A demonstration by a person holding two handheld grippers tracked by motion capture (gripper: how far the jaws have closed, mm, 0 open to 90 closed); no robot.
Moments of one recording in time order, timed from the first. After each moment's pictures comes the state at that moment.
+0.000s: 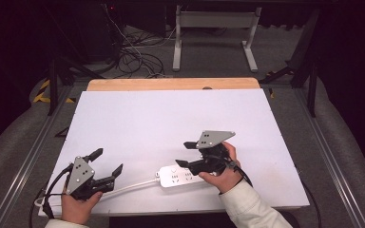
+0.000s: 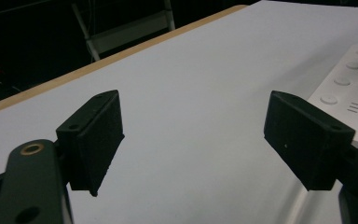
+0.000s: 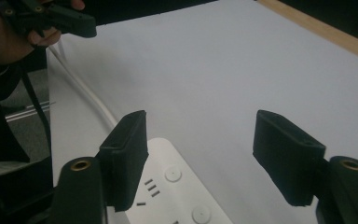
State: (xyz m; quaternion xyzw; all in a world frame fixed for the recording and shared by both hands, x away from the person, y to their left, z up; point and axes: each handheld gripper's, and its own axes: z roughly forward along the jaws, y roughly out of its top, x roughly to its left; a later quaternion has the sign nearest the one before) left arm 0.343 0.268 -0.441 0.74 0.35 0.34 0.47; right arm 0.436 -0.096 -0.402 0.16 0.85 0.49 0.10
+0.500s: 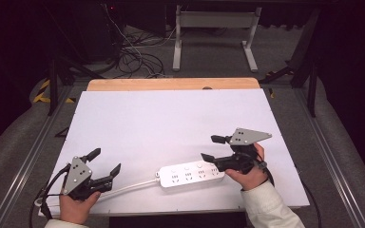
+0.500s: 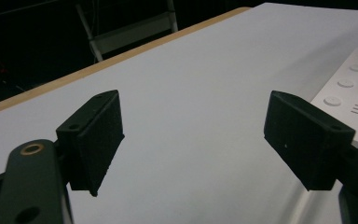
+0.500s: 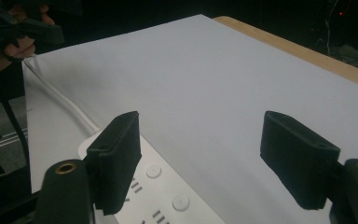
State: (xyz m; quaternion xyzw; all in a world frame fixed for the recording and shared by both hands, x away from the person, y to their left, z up) left arm 0.342 0.272 -0.440 0.73 0.35 0.34 0.47; right arm 0.437 -0.167 -0.403 0.21 0.82 0.52 0.13
